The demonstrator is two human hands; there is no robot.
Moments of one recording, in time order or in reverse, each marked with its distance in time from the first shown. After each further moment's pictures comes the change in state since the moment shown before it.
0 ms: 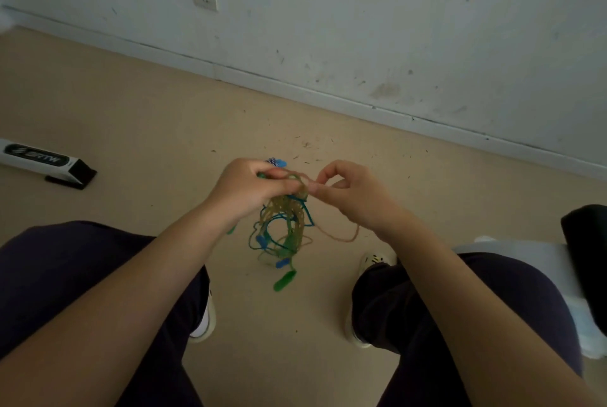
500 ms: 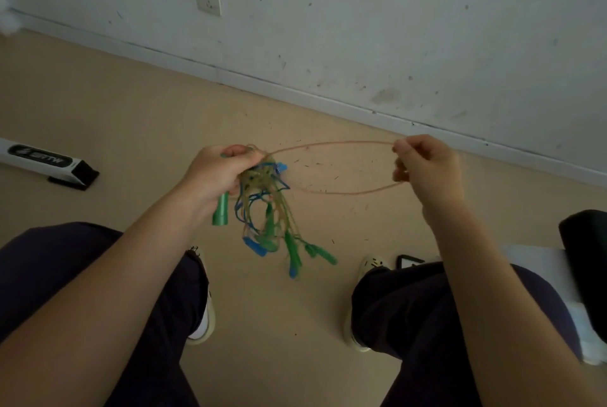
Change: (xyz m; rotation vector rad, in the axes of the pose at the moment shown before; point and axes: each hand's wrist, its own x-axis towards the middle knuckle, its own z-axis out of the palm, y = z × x) left_hand 0.010 0.001 -0.034 -0.224 0.152 -0.105; right_hand 0.000 0.020 -0.065 0.180 0.603 -0.034
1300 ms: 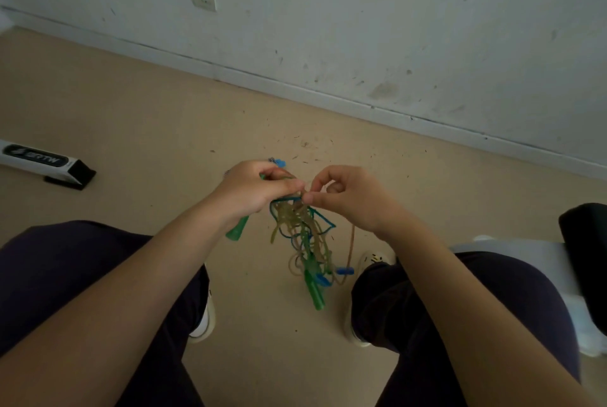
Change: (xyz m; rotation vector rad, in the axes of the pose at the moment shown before) left_hand -0.016 -0.009 0.033 0.270 -0.223 0.080; right_hand -0.037 -0.005 0.056 -0.200 -0.623 -0.056
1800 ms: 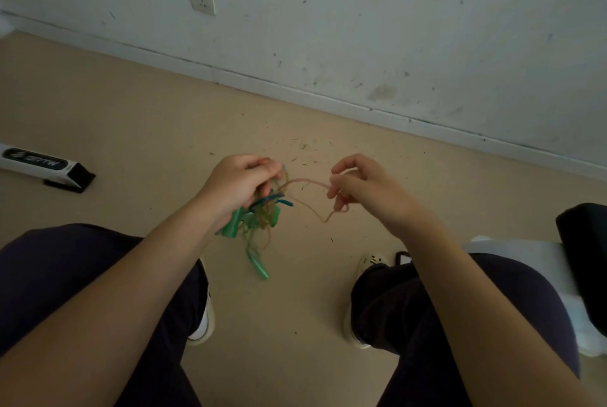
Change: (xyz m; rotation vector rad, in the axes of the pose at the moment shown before) left_hand 0.005 -0.004 -0.009 -0.198 0.071 0.026; right_hand -0.006 0.002 -0.021 0.195 0.068 0.107
